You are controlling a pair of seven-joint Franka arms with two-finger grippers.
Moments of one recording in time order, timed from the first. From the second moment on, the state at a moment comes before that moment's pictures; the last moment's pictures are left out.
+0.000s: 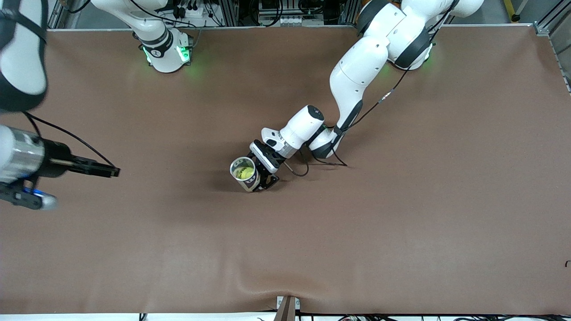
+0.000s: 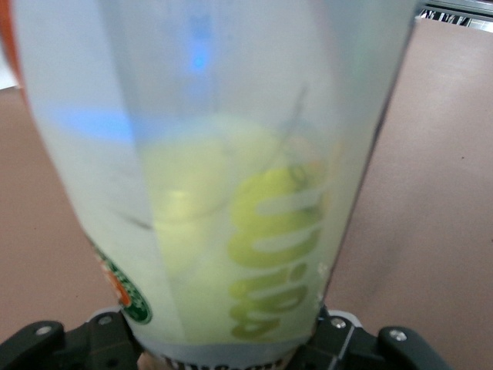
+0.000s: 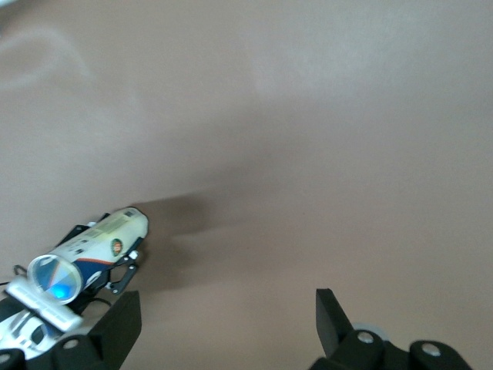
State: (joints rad) left arm -0.70 1.16 -0.22 -1.41 0.06 3.54 0.09; right arm 0.04 0.43 0.00 -1.09 0.20 1.40 0.32
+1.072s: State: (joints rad) left arm -0.71 1.16 -0.22 -1.40 0.06 3.54 0.09; right arm 0.05 -0.03 -0.01 -1.49 -0.03 1.42 0.10
